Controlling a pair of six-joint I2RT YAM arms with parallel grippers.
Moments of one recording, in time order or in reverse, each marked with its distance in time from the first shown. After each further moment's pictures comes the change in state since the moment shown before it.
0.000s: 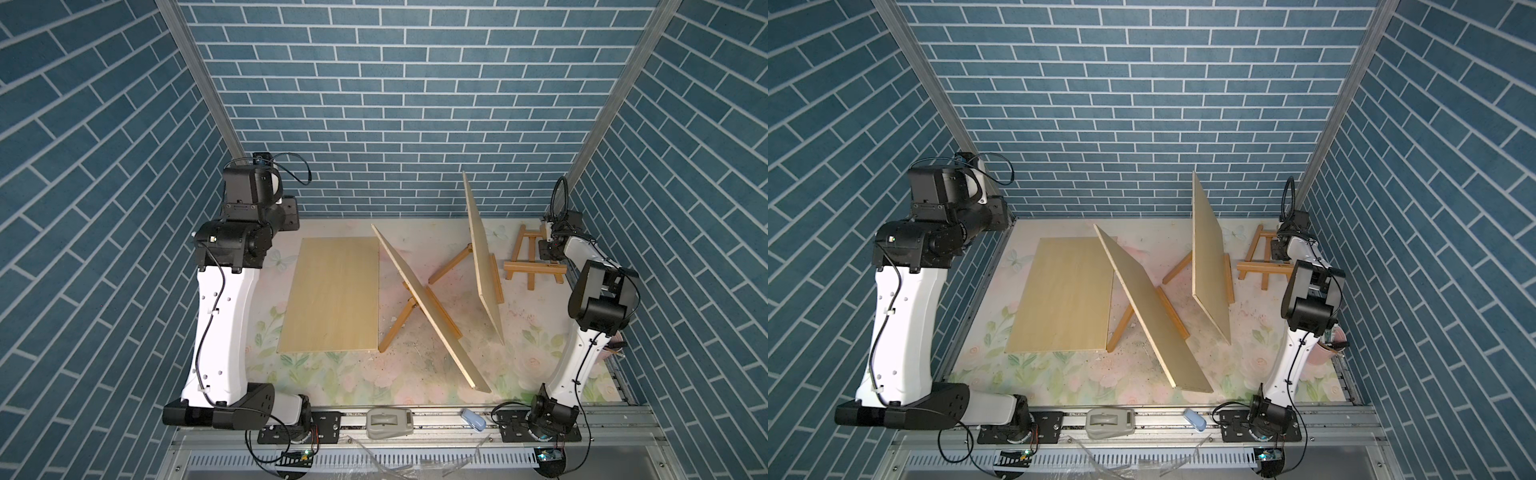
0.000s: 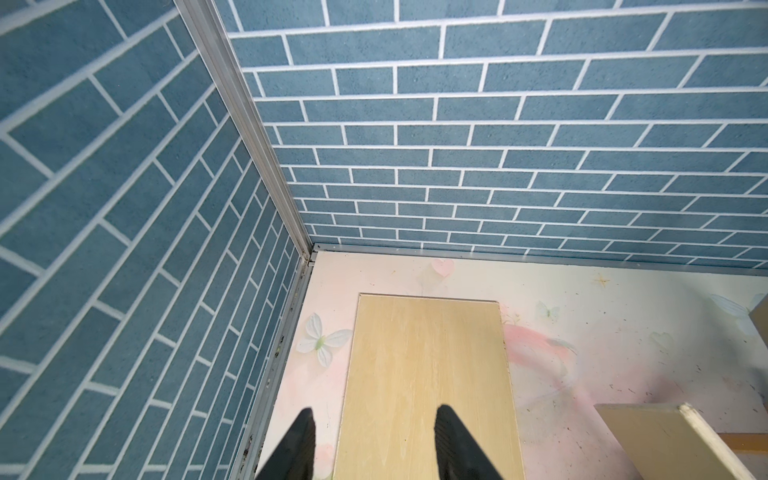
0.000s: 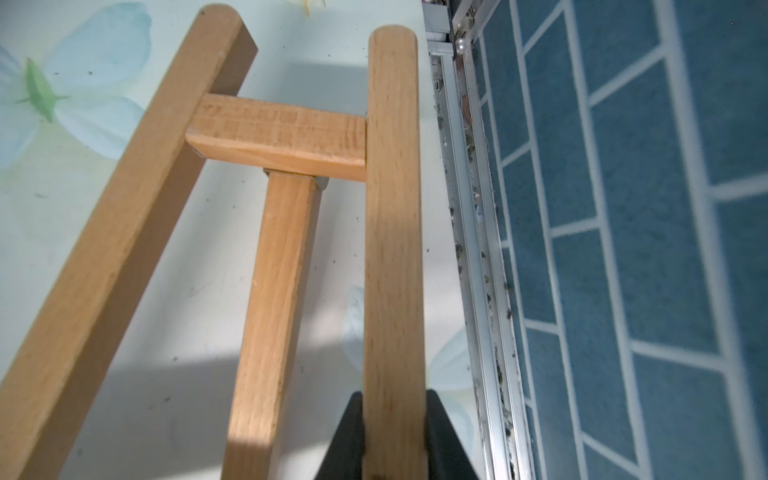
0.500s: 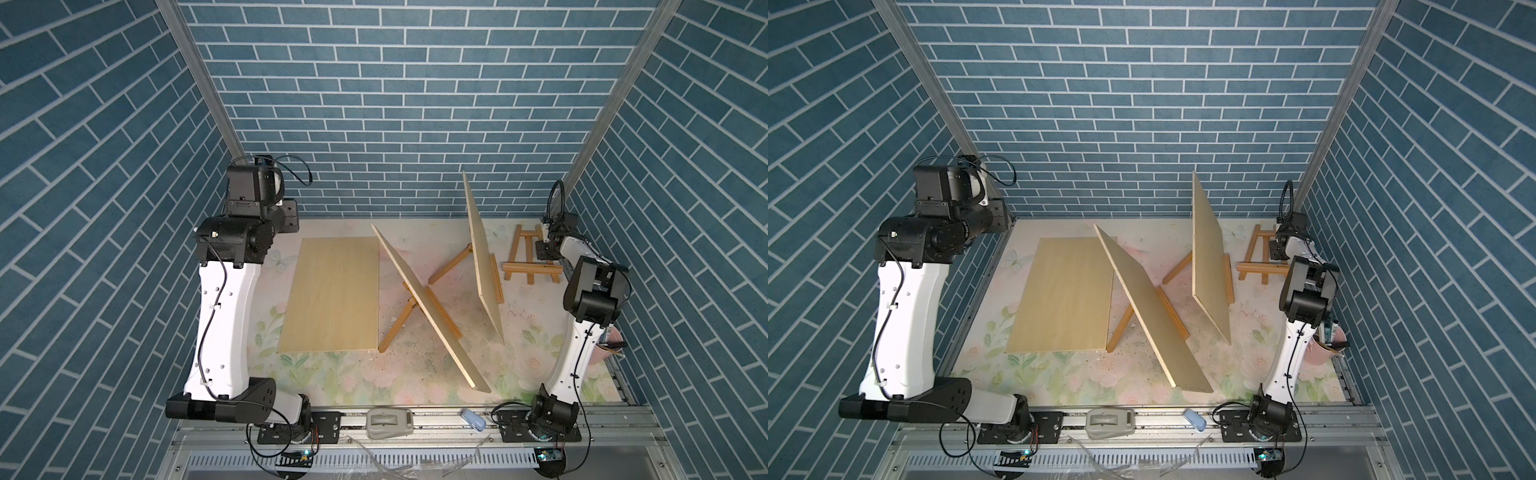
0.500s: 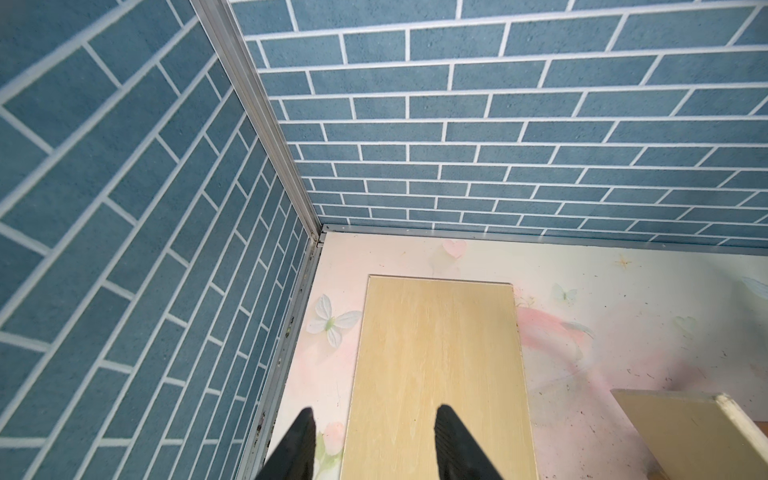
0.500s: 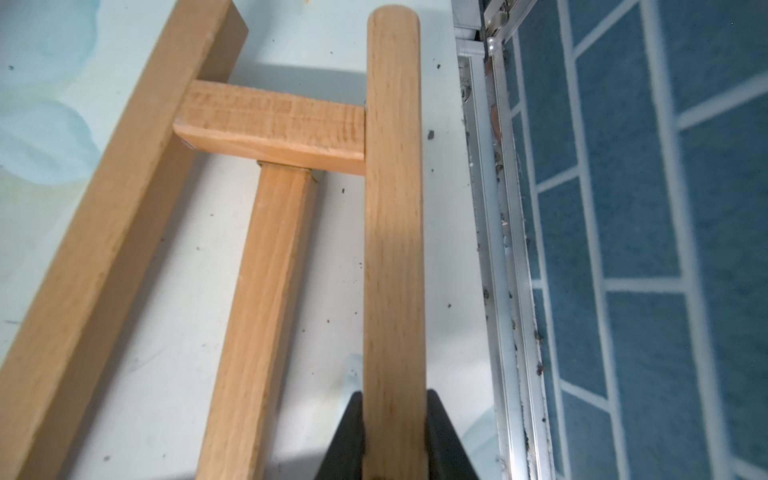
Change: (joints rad) left arm 0.000 0.026 0.024 -0.060 -0.025 -0.003; right arm -0.003 0.124 0.089 0.029 -0.037 -0.019
